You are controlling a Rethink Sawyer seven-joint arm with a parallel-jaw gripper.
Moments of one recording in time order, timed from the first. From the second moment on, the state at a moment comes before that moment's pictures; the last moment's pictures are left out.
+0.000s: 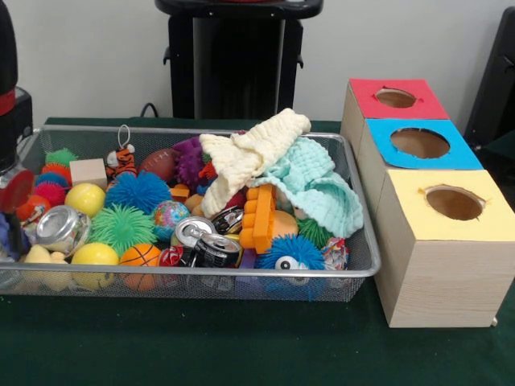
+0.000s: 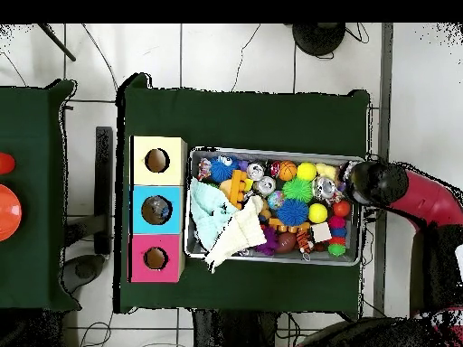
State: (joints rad) arm -0.76 -0.35 0.18 1.18 -0.38 0.64 1.72
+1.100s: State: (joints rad) arm -0.84 -0.33 0.28 1.21 -0.33 0.77 1.72
